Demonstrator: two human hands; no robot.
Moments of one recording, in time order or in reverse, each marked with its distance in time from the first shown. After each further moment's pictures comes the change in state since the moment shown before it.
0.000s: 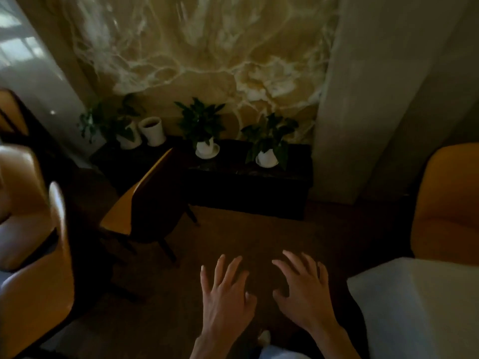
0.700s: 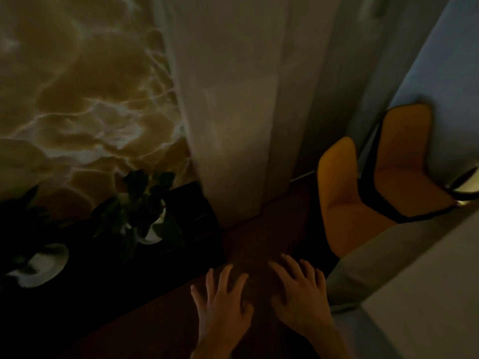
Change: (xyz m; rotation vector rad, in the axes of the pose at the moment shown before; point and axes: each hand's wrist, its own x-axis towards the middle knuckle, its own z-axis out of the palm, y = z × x) left_hand 0.460 0.165 -0.006 0.146 -0.410 0.461; right_hand 0.288 0.191 -0.115 0.130 0.102 0.657
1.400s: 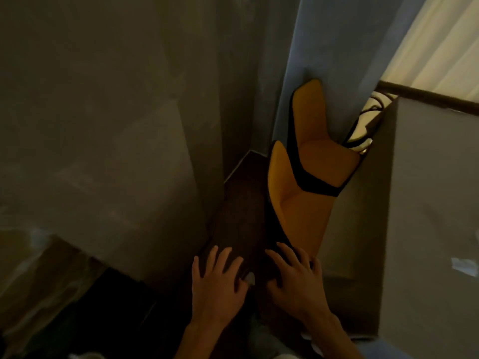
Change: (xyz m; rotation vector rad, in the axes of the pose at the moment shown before) left_hand 0.347 0.068 -0.148 0.238 0.040 0.653; right_hand 0.253 0.033 -0.099 0.153 0.191 0.505
